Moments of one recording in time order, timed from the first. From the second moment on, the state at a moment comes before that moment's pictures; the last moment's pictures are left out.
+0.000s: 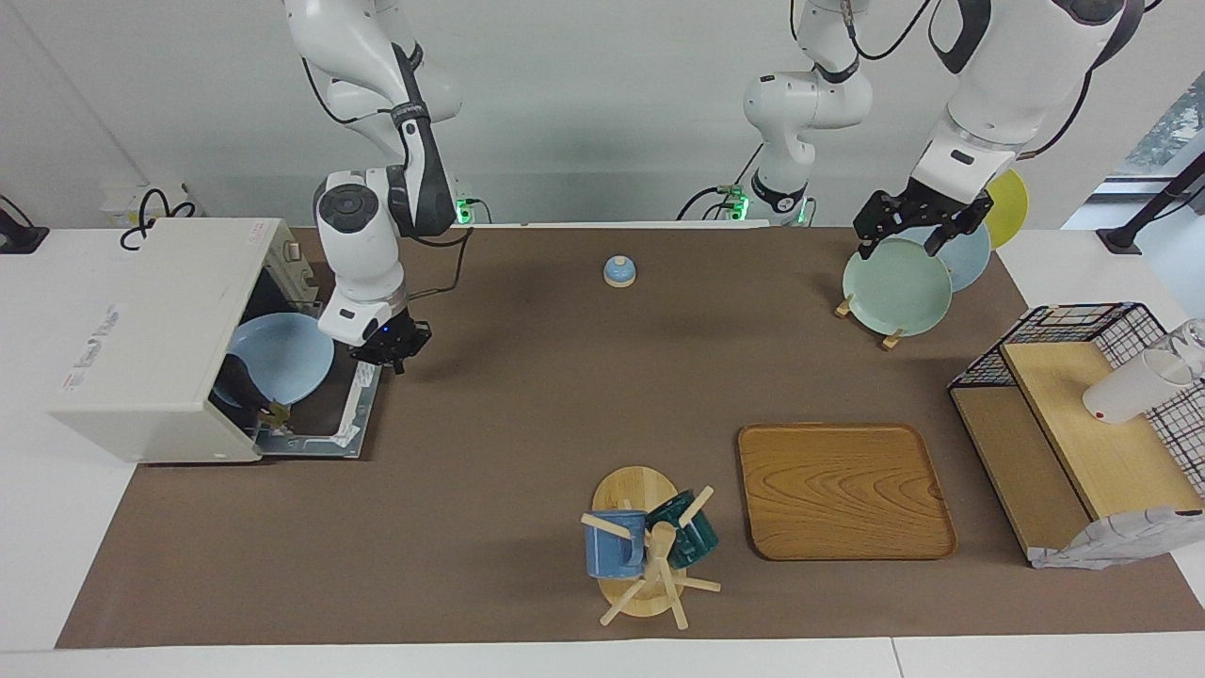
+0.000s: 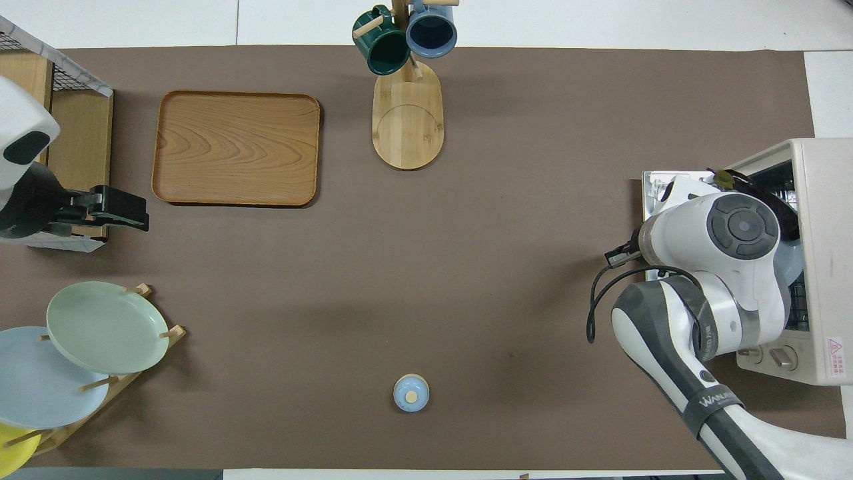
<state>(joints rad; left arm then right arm) -0.07 -0.05 -0.08 -1.65 -0.02 1.55 -0.13 0.17 0.05 -0.05 -2.28 -0.13 2.35 -0.15</state>
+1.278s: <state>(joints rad) -0.07 -0.05 -0.08 -1.65 -0.02 1.55 -0.13 0.16 0.13 -0.05 -2.30 -0.25 2.38 -0.14</state>
